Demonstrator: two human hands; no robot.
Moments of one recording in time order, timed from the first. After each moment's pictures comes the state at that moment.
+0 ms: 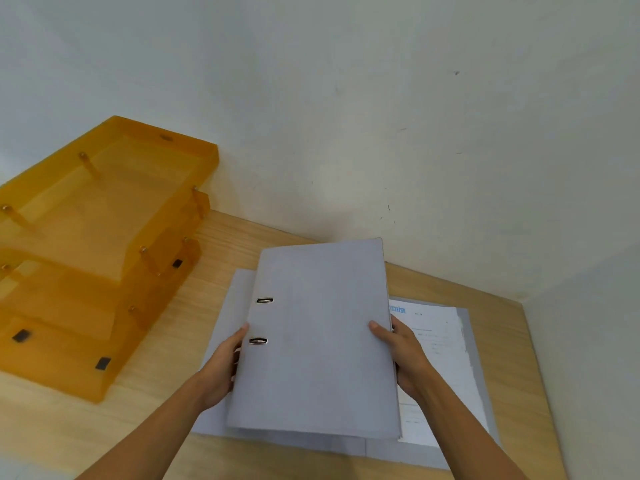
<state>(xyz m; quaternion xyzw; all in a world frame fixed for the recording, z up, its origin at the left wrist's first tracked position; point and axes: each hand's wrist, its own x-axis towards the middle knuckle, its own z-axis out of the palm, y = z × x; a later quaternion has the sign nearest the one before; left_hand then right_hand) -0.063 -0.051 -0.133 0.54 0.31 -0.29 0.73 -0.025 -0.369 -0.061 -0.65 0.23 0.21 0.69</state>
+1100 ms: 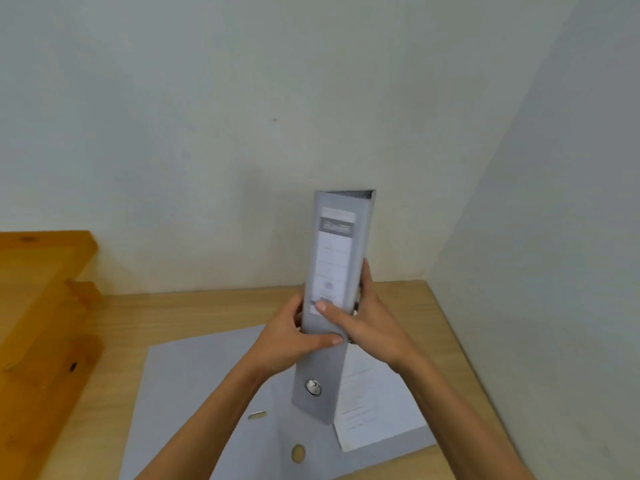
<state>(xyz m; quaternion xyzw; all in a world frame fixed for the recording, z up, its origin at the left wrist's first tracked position) -0.013 -0.263 0.026 0.70 -0.17 -0.20 0.67 -0.061 -0.433 0.077 -0.82 0.03 0.00 0.58</state>
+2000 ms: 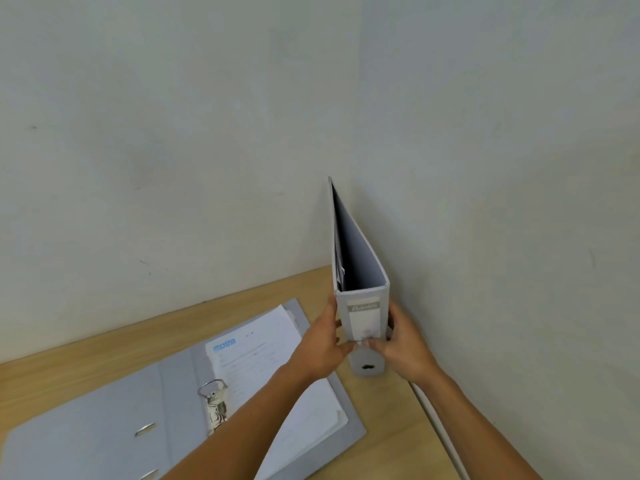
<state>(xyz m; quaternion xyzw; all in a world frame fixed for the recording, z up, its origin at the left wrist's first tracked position) -0.021 -0.543 -0.065 0.78 -0.31 -0.25 0.48 -0.122 -0.699 -0.051 -0.80 0.20 -0.09 0.56</state>
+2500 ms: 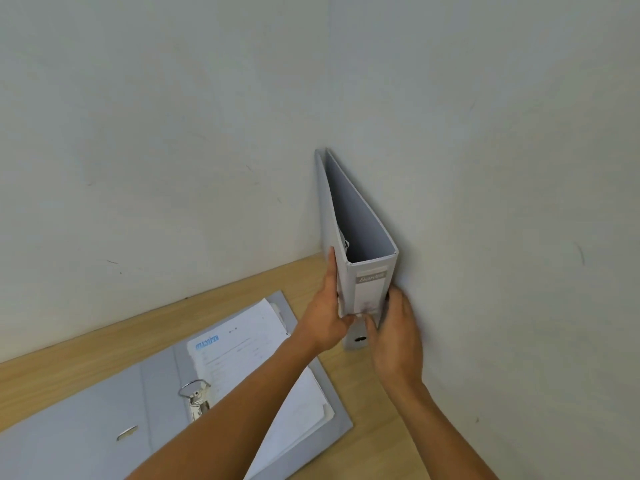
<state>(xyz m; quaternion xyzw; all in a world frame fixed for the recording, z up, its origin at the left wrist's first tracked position) -0.009 -0.604 -0.058 0.79 -0.33 -0.23 0.47 -0.122 -0.687 -0.050 -0.83 0.36 -0.21 0.36</state>
